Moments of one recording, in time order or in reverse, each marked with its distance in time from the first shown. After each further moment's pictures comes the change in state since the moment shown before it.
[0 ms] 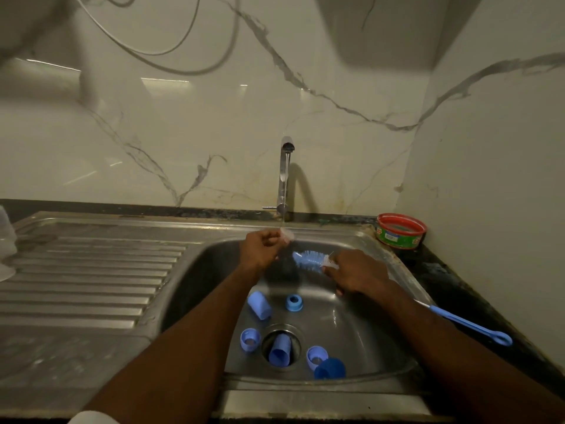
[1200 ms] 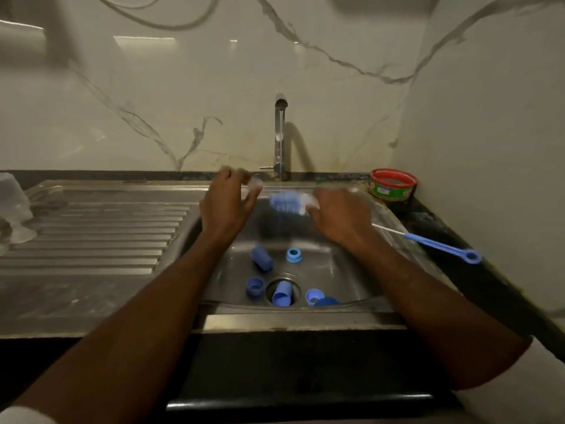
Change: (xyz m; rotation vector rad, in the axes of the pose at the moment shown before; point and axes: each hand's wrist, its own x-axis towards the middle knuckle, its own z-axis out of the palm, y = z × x) left_hand -0.052 0.052 -0.061 0.851 0.339 0.468; right_hand -0.048 -0.047 -0.026 -0.179 0.339 -0.142
